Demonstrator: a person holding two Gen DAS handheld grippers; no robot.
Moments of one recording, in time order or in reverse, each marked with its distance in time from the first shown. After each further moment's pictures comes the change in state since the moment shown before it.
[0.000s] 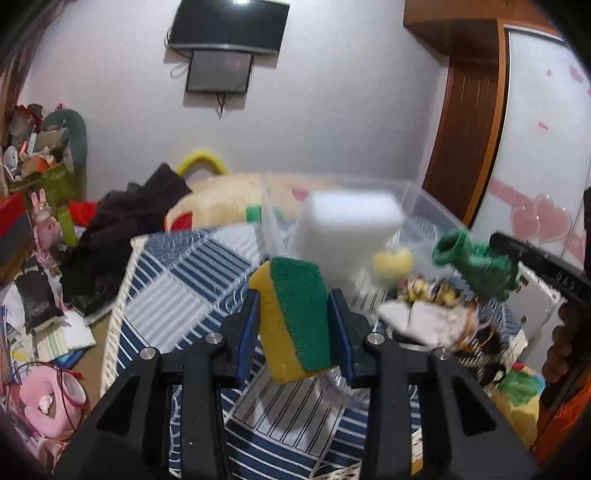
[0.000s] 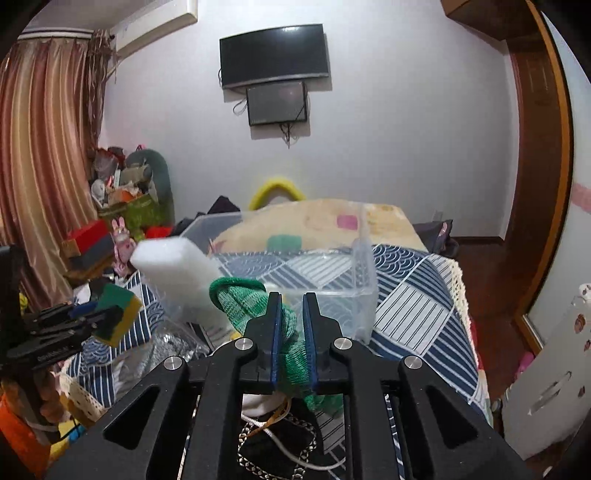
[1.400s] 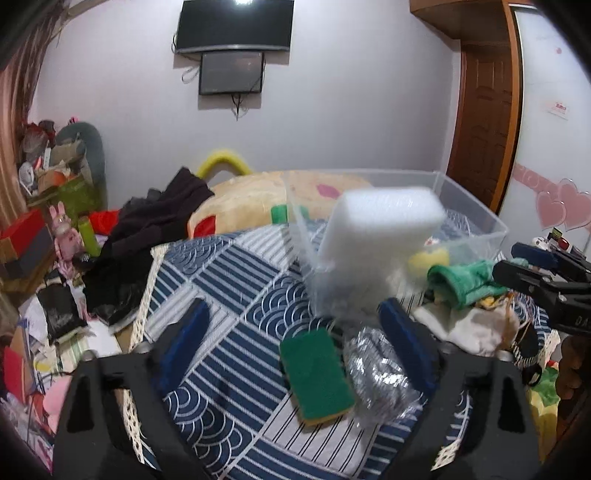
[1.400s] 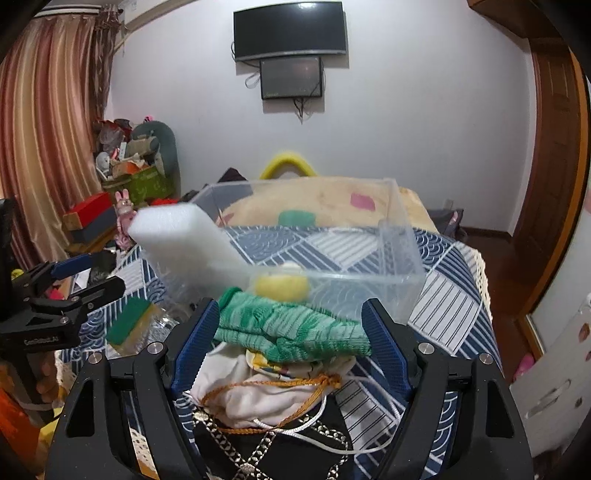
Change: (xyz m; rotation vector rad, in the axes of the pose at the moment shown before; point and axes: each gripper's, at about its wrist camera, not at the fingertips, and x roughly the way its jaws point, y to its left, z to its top) left arm 0.023 0.006 0.003 0.051 0.026 0.115; right arm 0.045 0.024 -0.010 -0.057 0.115 0.014
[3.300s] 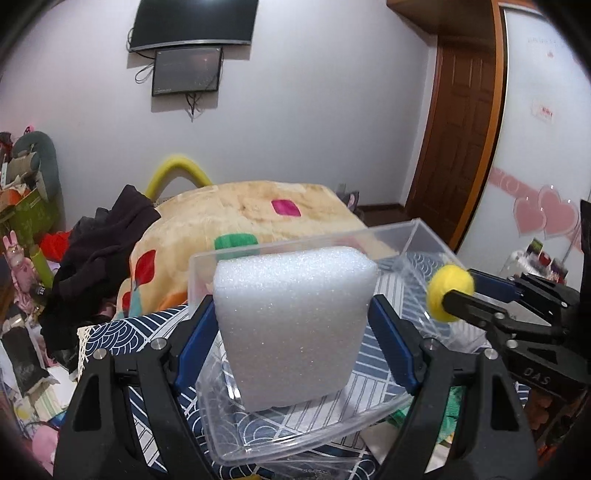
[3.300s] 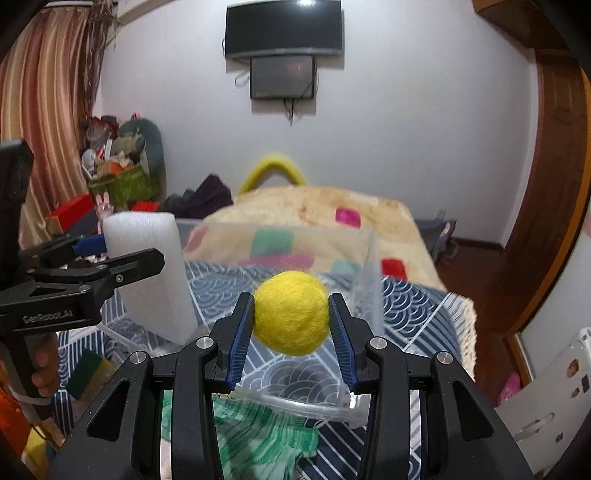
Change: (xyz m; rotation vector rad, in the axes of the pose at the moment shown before) left arm 0.080 -0.041 0.100 0.034 0.030 -0.141; right arm 0.037 -0.032 0.051 -0.040 0.022 -0.034
